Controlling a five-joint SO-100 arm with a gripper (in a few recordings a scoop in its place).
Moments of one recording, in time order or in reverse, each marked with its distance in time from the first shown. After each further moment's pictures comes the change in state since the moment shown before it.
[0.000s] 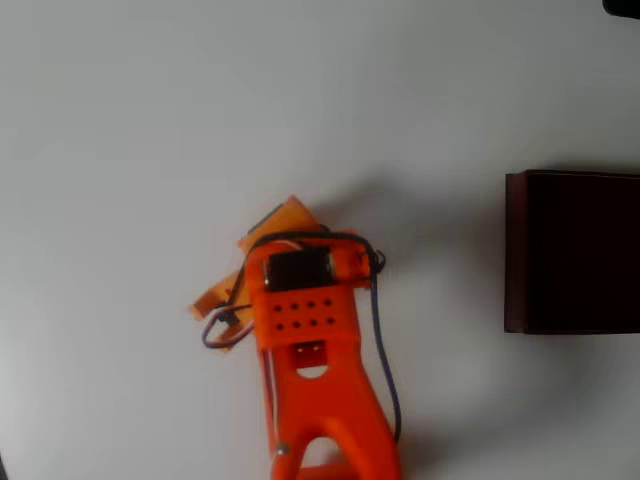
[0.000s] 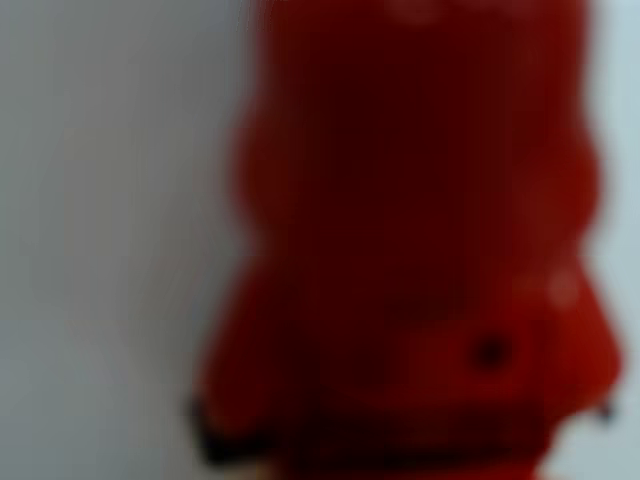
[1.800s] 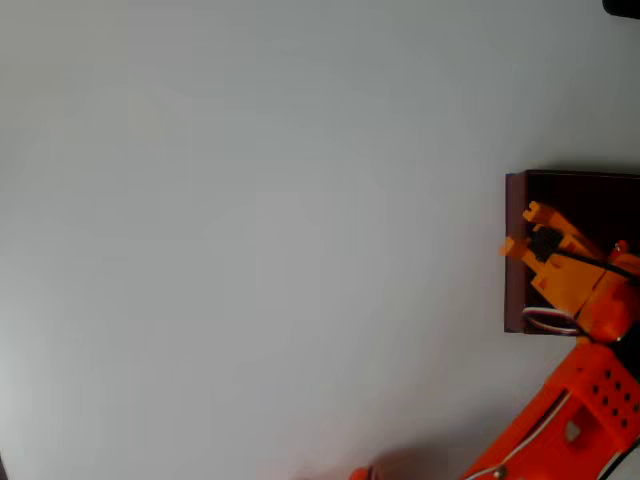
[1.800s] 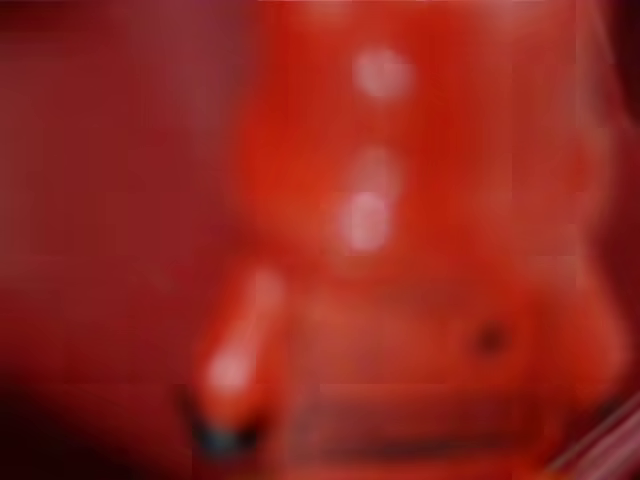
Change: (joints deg) arm 53.8 -4.3 -25.7 4.7 17.8
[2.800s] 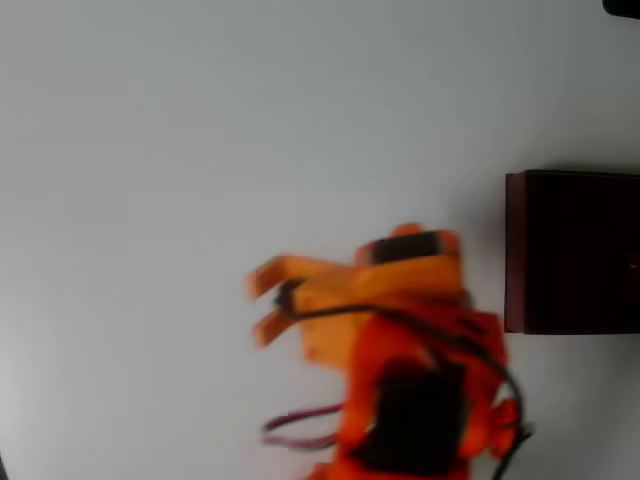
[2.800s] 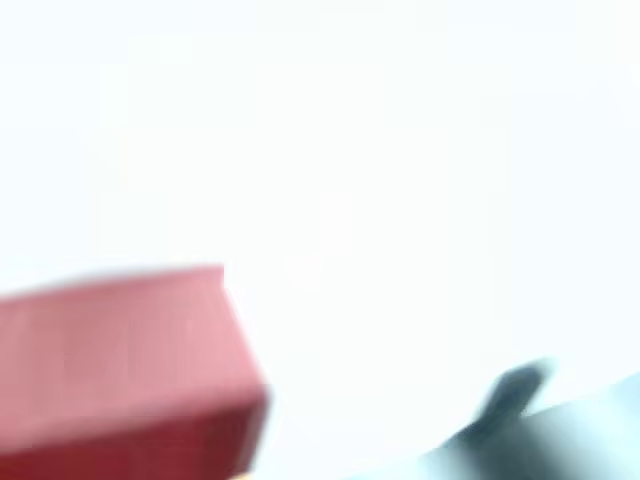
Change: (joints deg) arm -41.3 35.4 1.4 29.9 -4.5
